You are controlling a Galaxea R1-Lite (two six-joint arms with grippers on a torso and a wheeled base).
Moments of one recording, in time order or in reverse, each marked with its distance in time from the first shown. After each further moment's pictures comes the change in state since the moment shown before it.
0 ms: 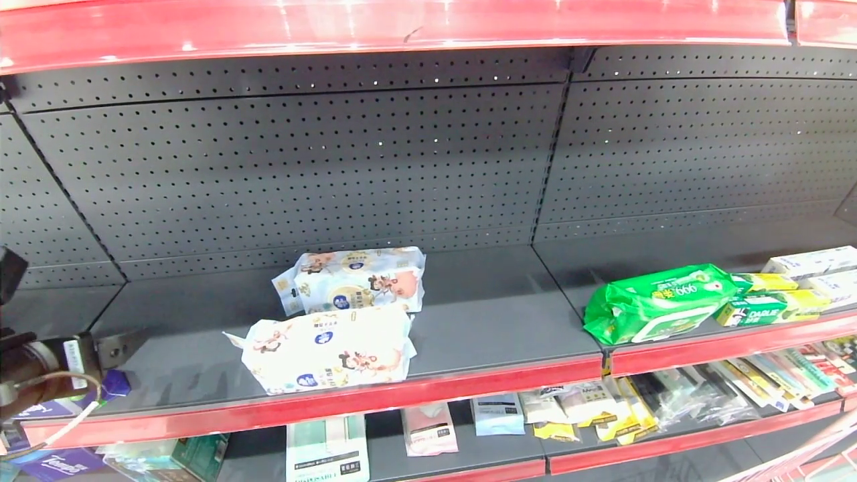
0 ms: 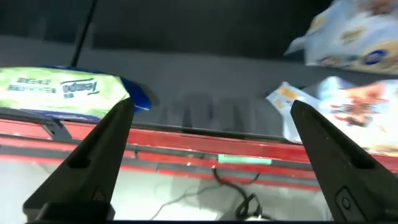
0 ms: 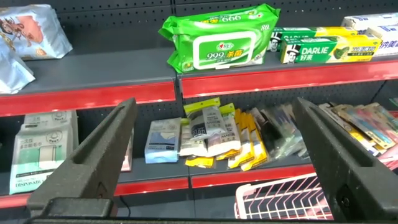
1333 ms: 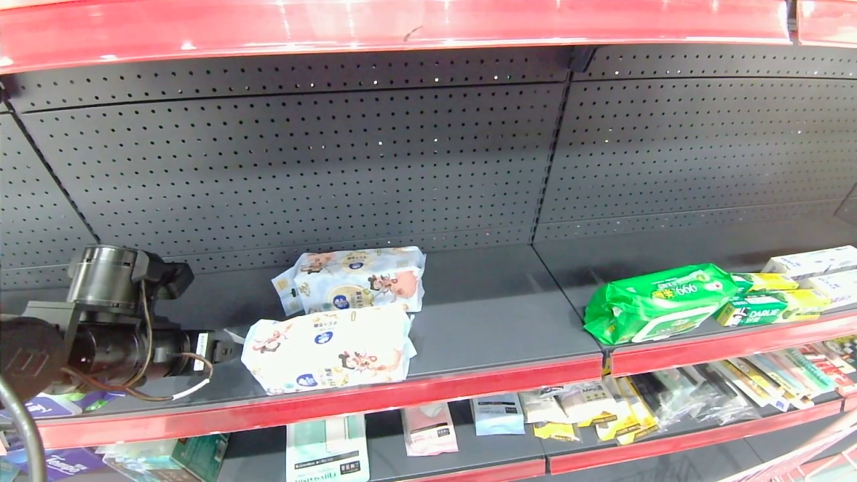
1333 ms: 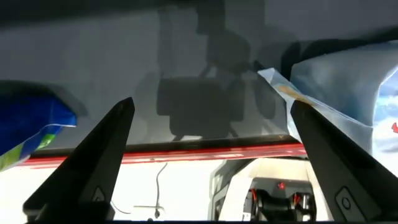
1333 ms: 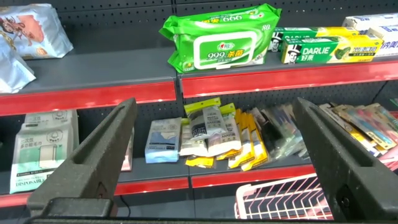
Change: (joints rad) left arm -0.099 0.490 -0.152 -0.024 -0.058 0.052; right arm 0.000 0.000 0.000 0.000 0.001 -0.001
